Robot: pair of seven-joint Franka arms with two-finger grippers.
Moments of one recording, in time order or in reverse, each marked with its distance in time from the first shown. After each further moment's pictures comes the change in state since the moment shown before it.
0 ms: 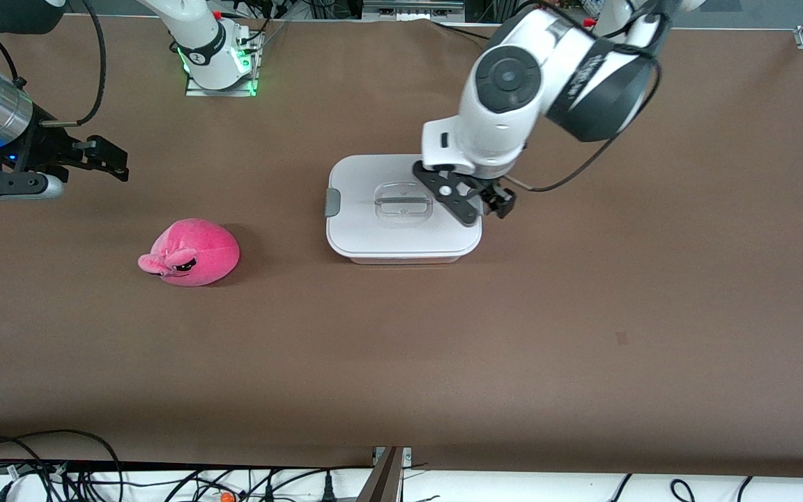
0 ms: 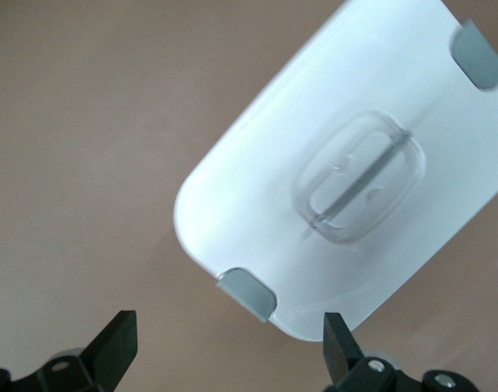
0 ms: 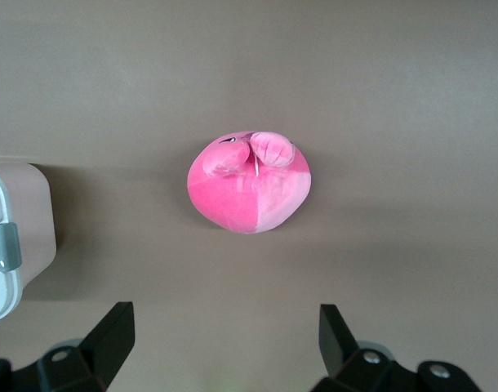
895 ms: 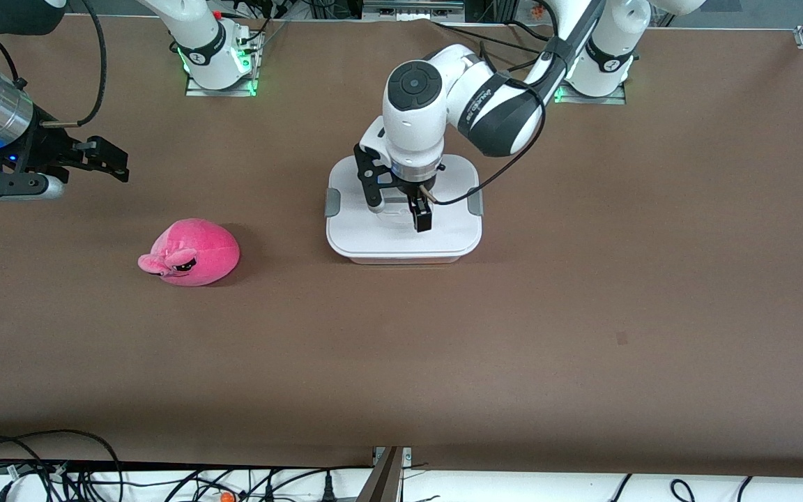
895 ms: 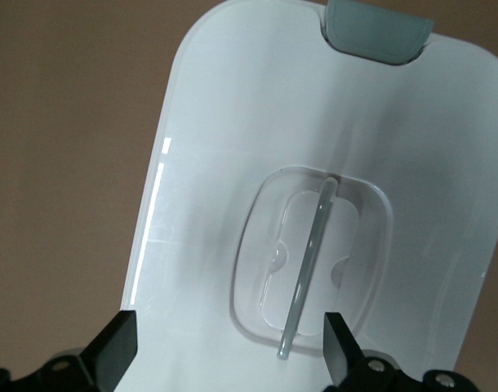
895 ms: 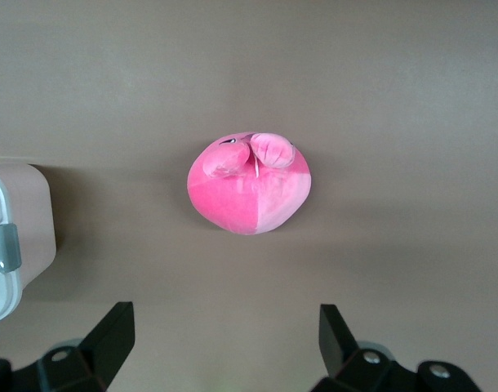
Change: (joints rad) left arm -0.137 0.097 0.003 -0.090 0.095 0.315 0.289; right arm 0.000 0.001 0.000 0.000 0.000 0.003 -0.001
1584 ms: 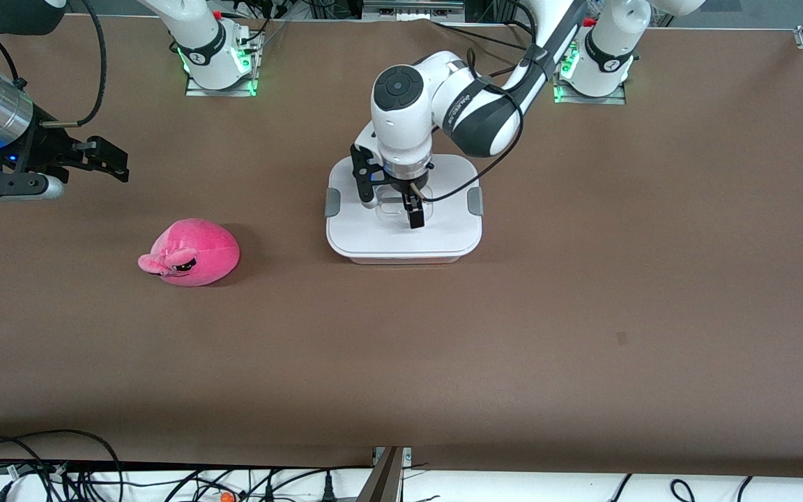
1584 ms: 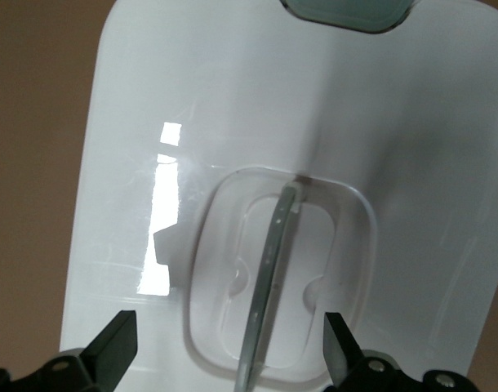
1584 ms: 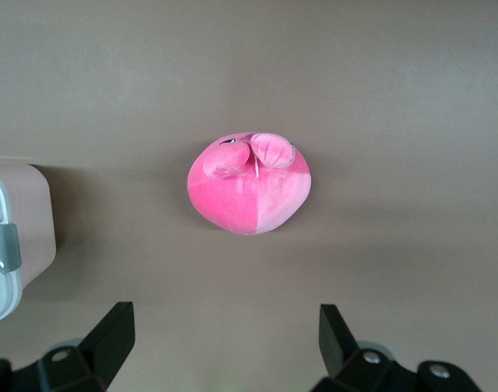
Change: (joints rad) left arm -0.045 0.014 0.001 -0.056 0.032 0.047 -0.039; right arm 0.000 0.000 0.000 0.000 0.000 0.000 0.000
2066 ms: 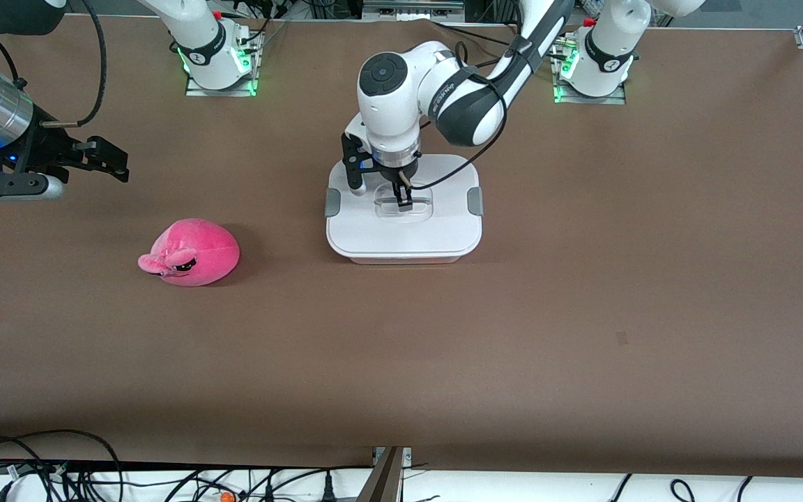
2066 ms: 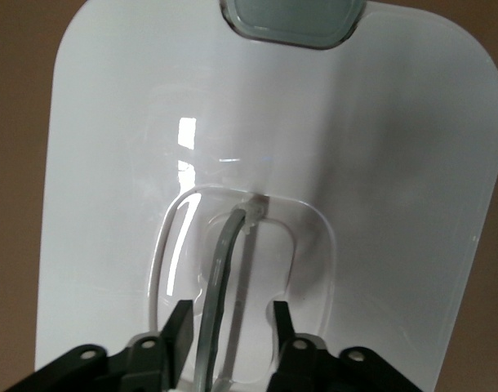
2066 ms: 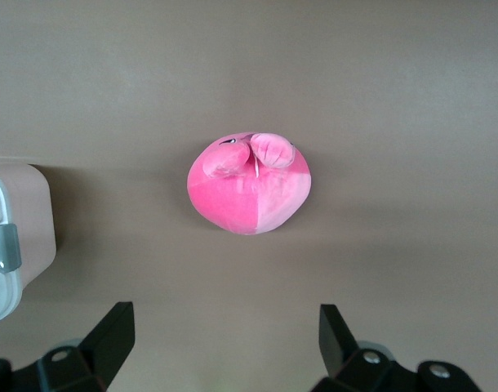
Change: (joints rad) left arm -0.039 -0.001 0.002 -0.002 0.031 -0.002 -0.012; right arm 0.000 0.000 0.000 0.000 0.000 0.000 0.000
